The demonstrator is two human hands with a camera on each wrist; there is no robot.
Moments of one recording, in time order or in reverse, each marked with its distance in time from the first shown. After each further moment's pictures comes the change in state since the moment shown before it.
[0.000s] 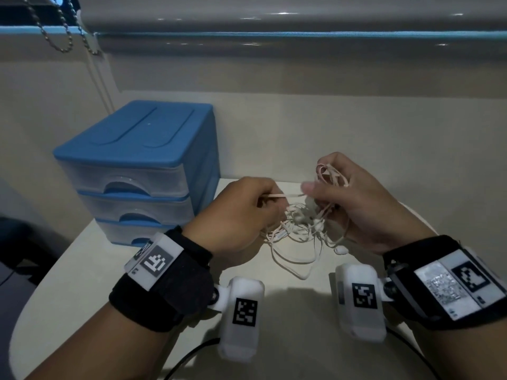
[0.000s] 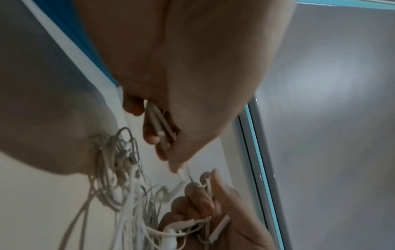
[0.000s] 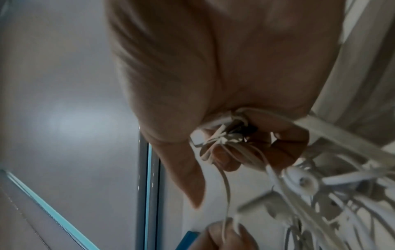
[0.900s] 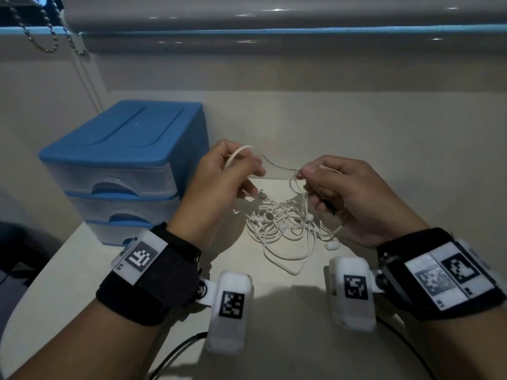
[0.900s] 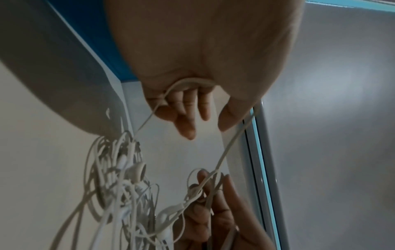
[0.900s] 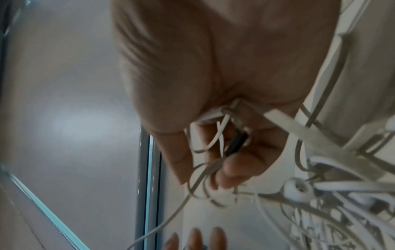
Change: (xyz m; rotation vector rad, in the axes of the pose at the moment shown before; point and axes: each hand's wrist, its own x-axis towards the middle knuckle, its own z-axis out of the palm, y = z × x) left_hand 0.001 0.019 -0.005 -0.596 0.346 -0.061; right_hand -0.006 -0.009 -0.004 -0.016 0.123 0.042
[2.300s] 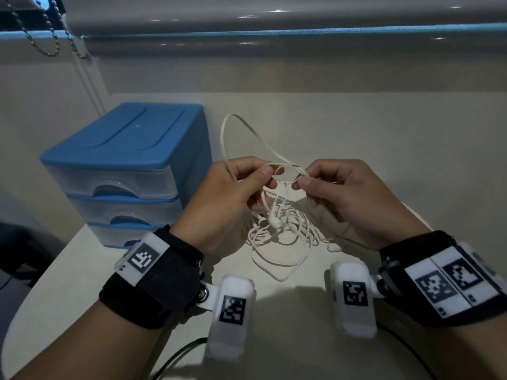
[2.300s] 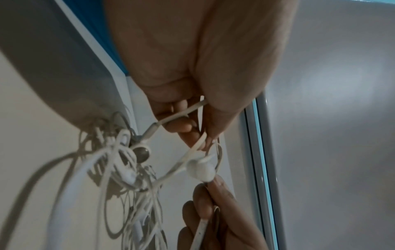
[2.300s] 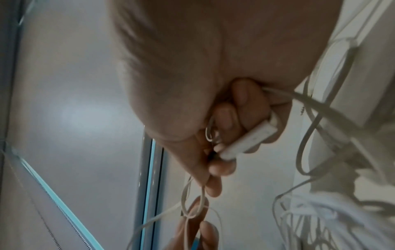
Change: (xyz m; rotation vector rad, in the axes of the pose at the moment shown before) left_hand 0.000 -0.008 0.004 0.020 -0.143 0.004; right_hand 0.001 0.000 -0.002 -0.345 -0.053 -0.184
